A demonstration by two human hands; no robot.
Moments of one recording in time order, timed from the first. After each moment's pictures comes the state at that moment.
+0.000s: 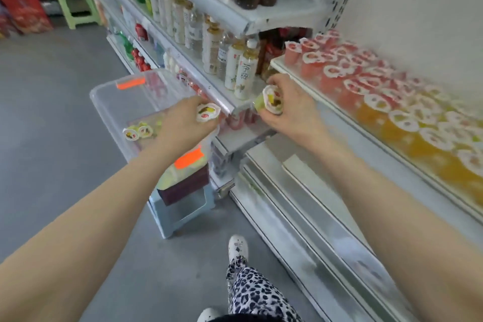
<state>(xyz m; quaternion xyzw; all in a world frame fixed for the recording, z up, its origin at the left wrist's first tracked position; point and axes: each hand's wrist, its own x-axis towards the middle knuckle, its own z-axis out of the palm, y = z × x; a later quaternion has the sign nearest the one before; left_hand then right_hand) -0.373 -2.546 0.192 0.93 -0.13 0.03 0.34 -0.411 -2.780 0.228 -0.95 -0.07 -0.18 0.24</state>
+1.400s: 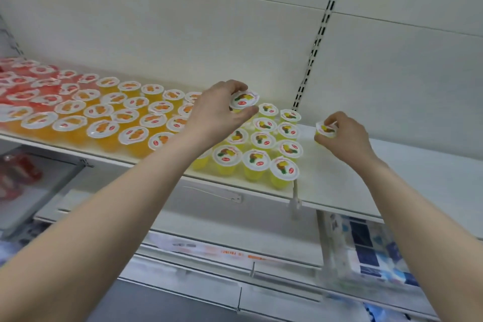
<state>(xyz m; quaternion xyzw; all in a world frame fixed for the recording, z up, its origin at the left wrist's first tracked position) -0.727 -3.108 0.314 0.75 -0.52 0.01 0.40 -0.947 -3.305 0.263 -0.84 0.47 -0.24 0.15</state>
